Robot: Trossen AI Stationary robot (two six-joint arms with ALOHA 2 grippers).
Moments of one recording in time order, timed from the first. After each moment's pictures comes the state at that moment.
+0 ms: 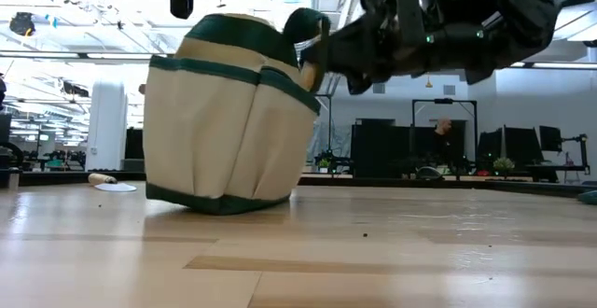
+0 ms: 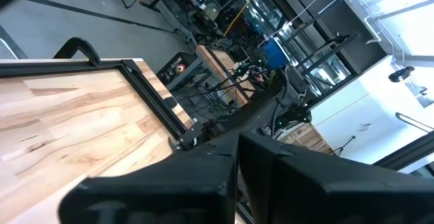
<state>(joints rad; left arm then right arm) 0.11 0.89 0.77 0.10 -0.15 -0.84 0.09 1.72 0.61 0.98 -0.02 -0.03</state>
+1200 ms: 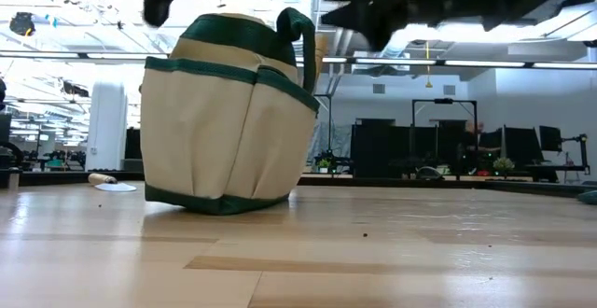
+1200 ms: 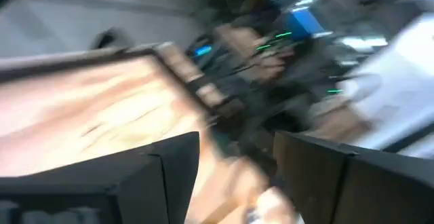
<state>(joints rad) 0.15 0.77 0.77 -0.17 -0.13 -0.75 0.07 1.41 0.66 0.65 0.05 -0.01</state>
